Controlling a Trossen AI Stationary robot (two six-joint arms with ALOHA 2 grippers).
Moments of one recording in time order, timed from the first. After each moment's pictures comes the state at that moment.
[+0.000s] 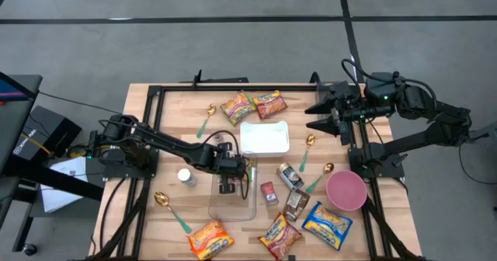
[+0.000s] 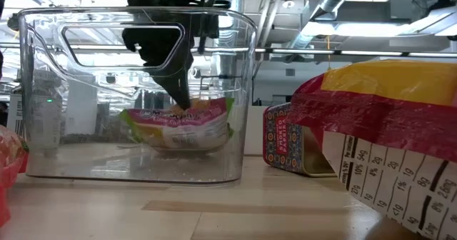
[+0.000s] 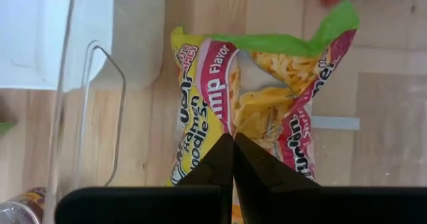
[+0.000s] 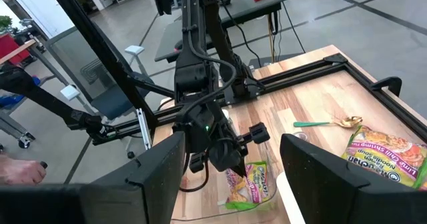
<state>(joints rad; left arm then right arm) -0.22 1.75 1.20 -0.66 -0.28 -0.21 -0.04 0.99 1.41 -0.70 -0.08 0.31</state>
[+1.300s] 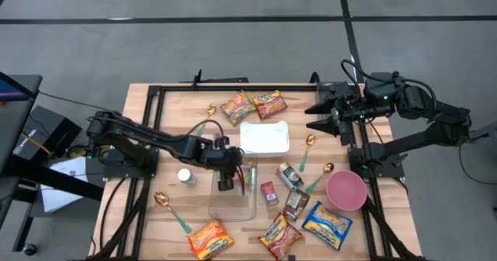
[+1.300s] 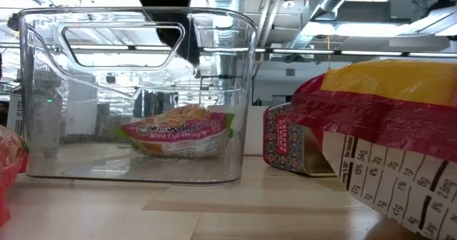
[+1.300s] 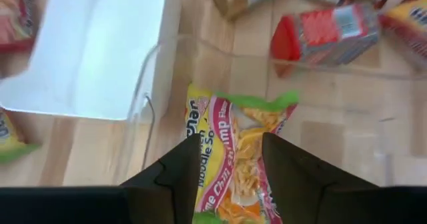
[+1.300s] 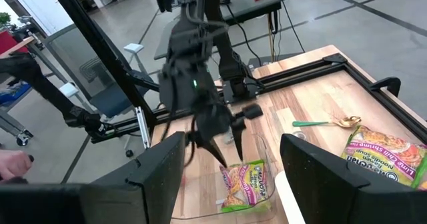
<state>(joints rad) -0.22 1.56 1.20 -0.62 -0.25 -0.25 -0.04 0.99 1.41 -0.70 -0.08 0.30</state>
